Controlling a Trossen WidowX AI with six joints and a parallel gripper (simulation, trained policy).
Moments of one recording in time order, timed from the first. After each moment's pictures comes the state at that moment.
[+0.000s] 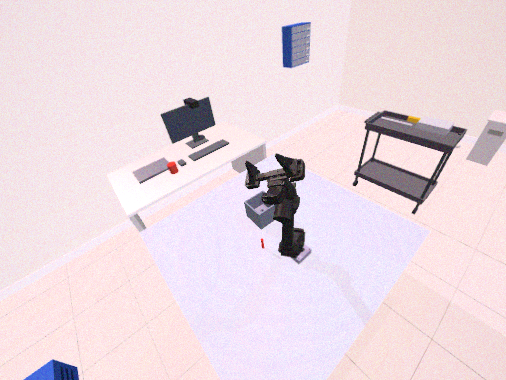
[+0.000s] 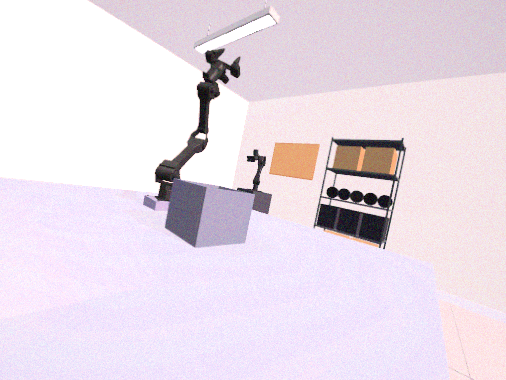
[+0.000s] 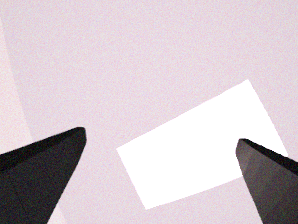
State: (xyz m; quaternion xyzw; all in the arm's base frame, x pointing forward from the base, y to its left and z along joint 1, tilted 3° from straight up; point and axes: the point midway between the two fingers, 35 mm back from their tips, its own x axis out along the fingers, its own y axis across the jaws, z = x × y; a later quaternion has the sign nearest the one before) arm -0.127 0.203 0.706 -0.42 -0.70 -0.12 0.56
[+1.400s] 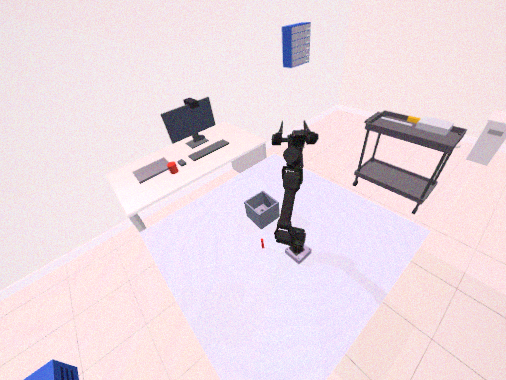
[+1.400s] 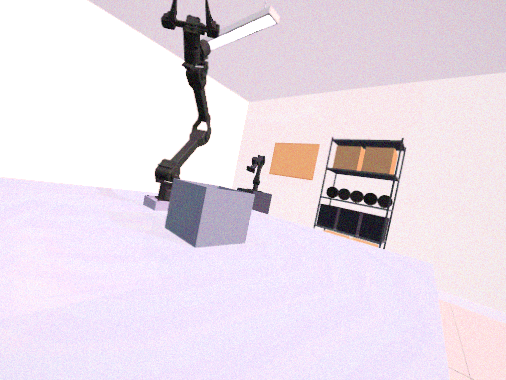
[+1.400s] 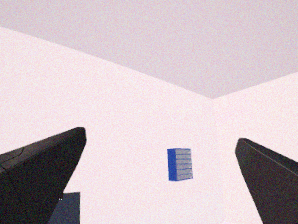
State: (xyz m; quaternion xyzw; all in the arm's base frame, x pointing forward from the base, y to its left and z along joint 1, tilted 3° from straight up) arm 0.100 -0.075 0.655 -0.04 -0.35 -0.26 0.90
